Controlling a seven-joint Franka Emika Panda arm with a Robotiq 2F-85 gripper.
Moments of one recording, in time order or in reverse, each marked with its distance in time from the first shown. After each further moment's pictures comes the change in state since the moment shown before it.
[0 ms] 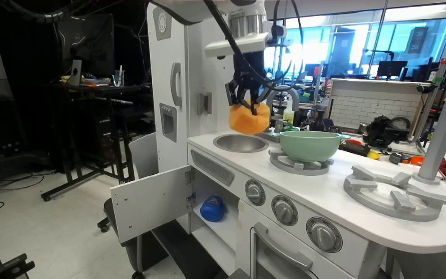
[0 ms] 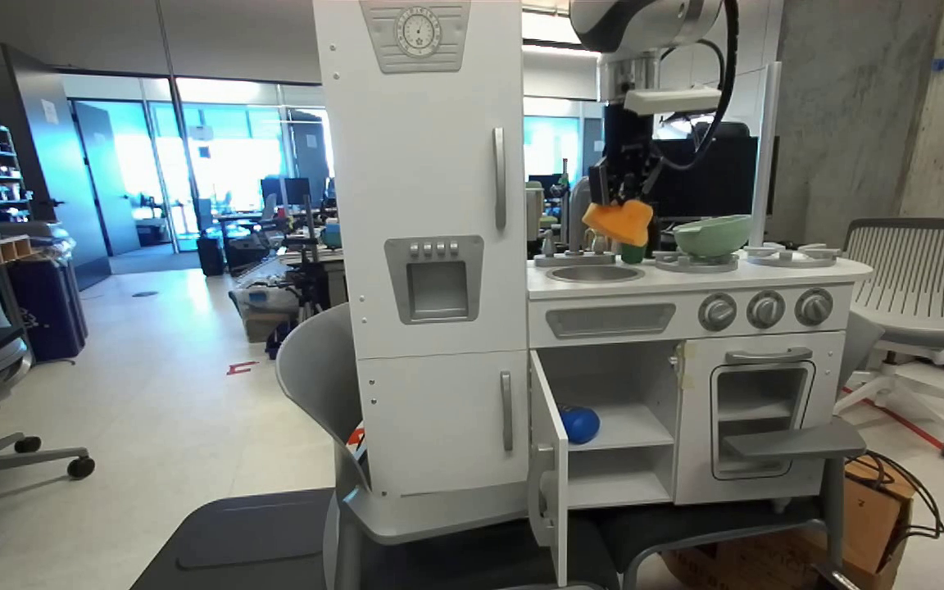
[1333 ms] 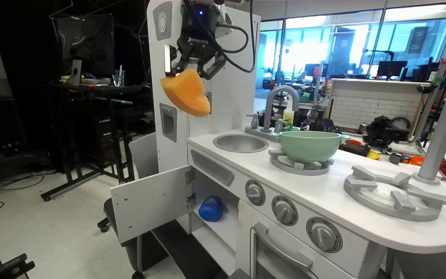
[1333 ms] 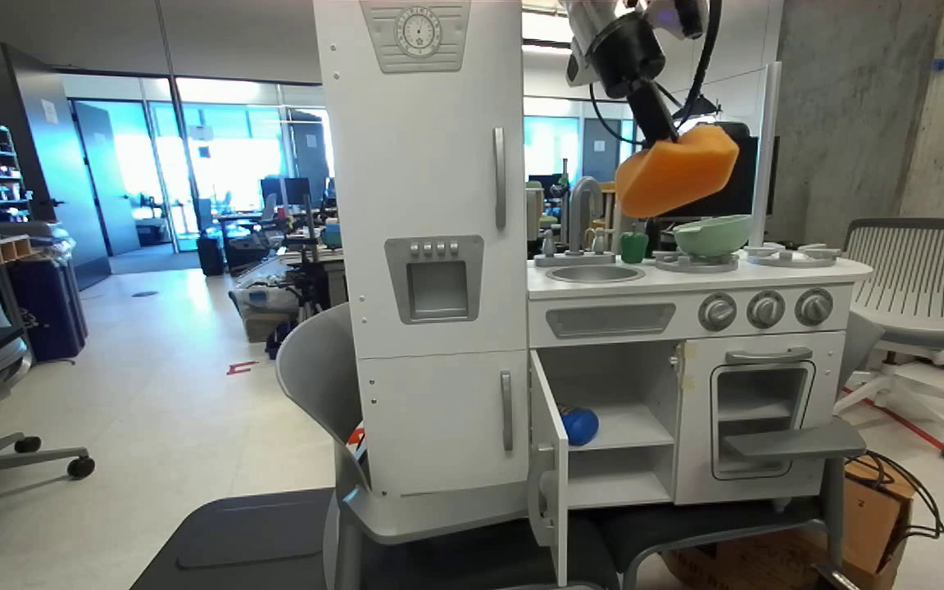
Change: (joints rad) arm 0.119 -0.128 0.038 -0.027 -0.146 -0.646 -0.617
